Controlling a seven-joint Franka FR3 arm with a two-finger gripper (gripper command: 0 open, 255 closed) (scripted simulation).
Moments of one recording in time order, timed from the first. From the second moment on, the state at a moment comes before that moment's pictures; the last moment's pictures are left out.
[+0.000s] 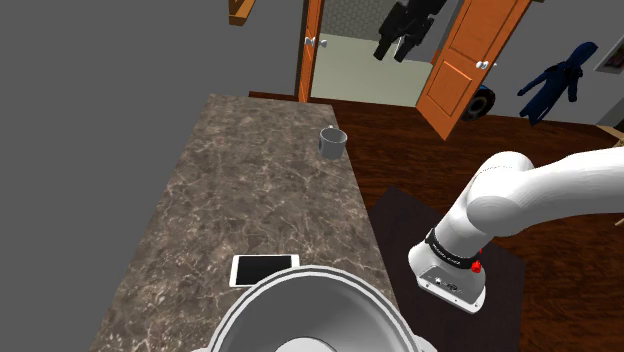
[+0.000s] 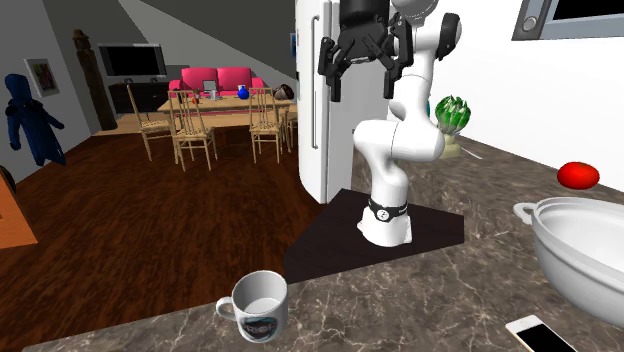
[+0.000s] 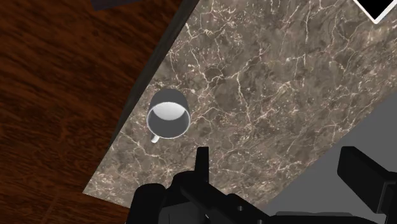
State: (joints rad) arm -0.02 -0.80 -0.06 -2.27 0.08 1.69 0.10
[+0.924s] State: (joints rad) arm -0.04 -0.62 -0.05 -2.51 0.01 2.11 0.07
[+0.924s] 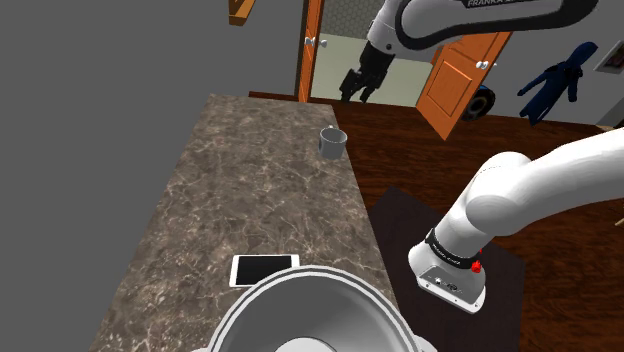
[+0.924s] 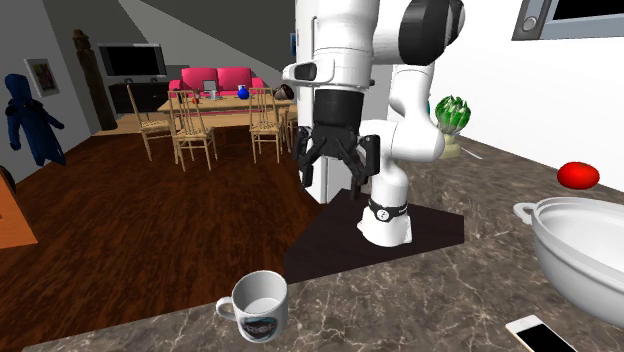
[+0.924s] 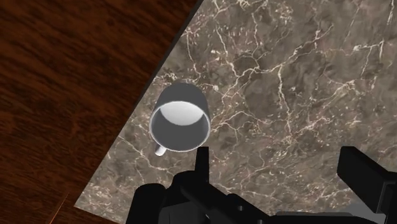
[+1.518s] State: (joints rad) arm -0.07 -0.33 -0.04 -2.56 -0.06 2.44 0.08
